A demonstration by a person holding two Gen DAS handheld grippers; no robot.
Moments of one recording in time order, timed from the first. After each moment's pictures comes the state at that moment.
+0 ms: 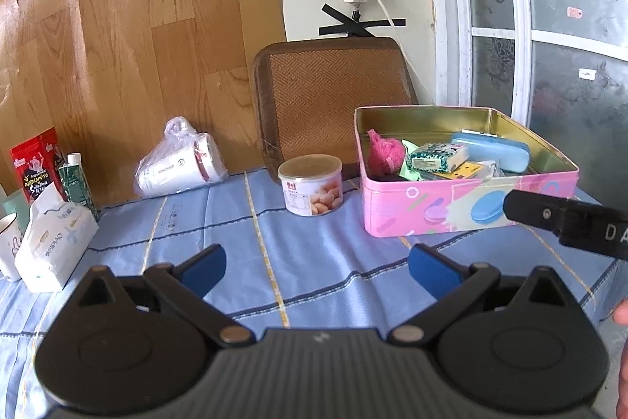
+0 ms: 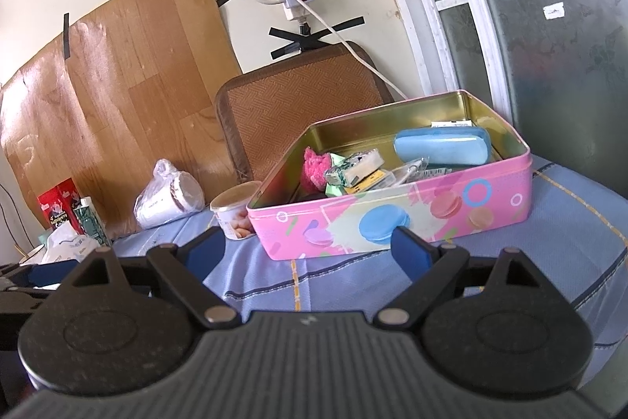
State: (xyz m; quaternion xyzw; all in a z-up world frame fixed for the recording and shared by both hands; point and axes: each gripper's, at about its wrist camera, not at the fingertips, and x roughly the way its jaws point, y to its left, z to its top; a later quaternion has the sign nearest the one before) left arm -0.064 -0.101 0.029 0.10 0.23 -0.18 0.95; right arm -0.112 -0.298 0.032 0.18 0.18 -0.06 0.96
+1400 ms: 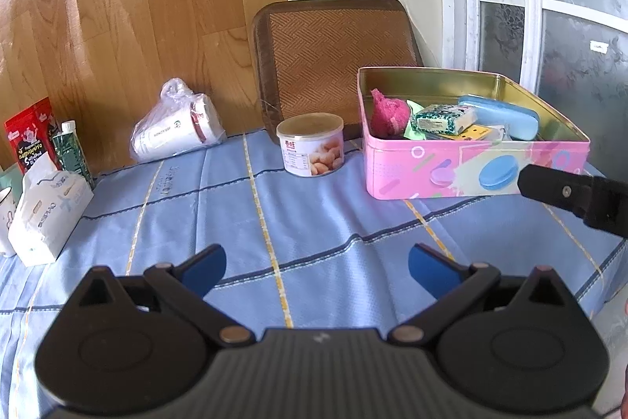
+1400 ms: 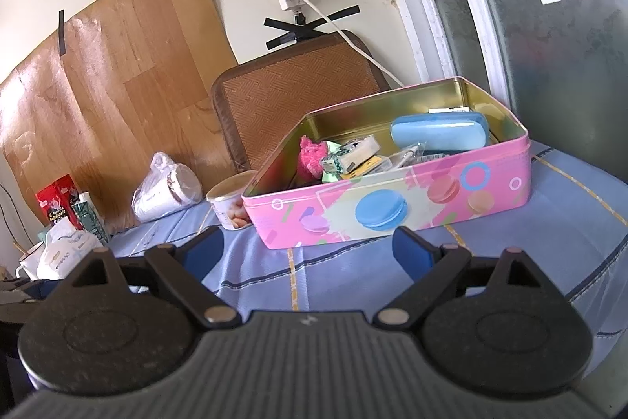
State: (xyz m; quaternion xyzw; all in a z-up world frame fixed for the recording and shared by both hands) left arm -0.054 -0.107 0.013 0.10 0.29 -0.16 0.94; right arm -0.112 -0.298 0.026 0.19 0.19 -0.06 0.96
